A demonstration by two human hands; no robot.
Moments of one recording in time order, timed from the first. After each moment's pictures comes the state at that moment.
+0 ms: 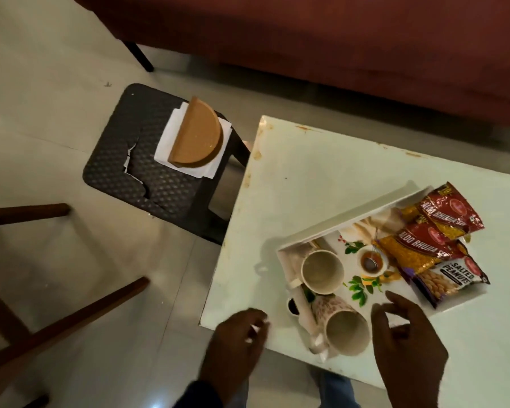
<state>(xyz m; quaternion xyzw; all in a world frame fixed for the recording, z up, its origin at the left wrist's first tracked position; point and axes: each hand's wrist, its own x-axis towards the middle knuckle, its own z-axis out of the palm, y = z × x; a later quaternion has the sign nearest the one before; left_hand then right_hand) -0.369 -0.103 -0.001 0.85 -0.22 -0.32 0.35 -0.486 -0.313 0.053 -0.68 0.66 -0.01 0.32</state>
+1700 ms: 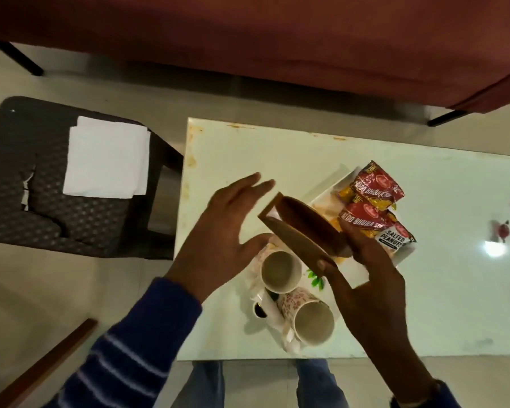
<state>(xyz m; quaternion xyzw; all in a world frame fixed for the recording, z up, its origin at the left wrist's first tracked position) -0.234 -0.262 0.062 0.75 -0.48 -0.30 0.35 -0.445 -0.347 0.086 -0.77 0.52 -0.12 0.34</state>
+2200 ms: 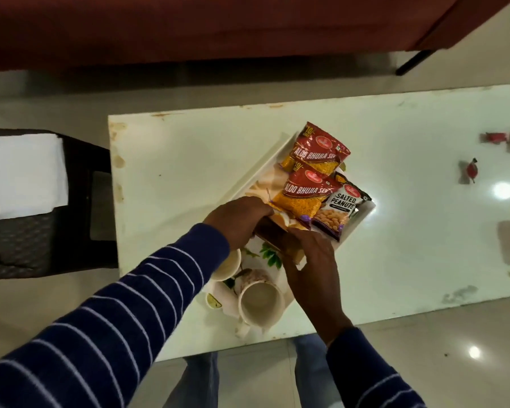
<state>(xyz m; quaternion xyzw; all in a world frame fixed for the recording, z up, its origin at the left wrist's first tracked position) -0.331 -0.367 -0.037 0.66 -0.64 -0.39 0.03 -0.535 -0.355 -0.029 -0.78 0.54 -0.07 0.31</state>
